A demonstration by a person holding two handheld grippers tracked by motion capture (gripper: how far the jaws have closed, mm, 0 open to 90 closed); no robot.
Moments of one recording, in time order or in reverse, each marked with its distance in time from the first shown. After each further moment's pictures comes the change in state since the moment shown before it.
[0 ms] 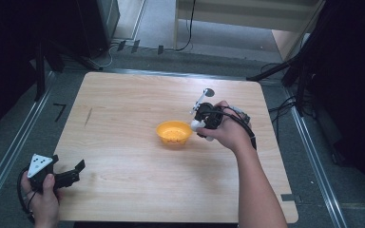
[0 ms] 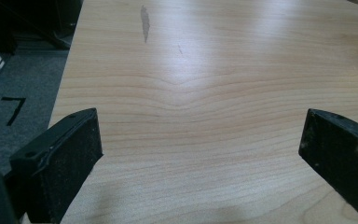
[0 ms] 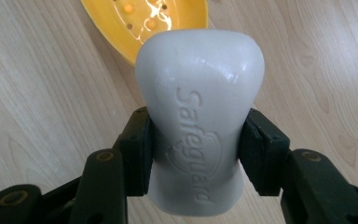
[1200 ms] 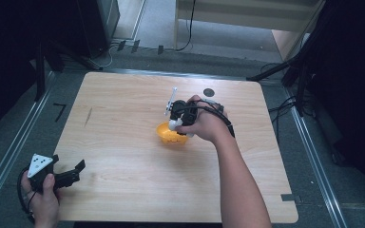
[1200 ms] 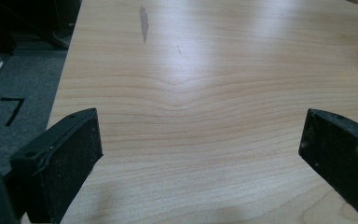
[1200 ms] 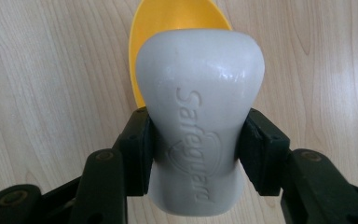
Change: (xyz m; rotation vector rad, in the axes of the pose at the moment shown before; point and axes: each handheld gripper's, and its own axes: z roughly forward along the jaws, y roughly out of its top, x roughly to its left) left arm 0.000 0.000 0.000 0.002 -0.001 0.001; right arm 0.023 0.067 0.012 0.026 0.039 -0.244
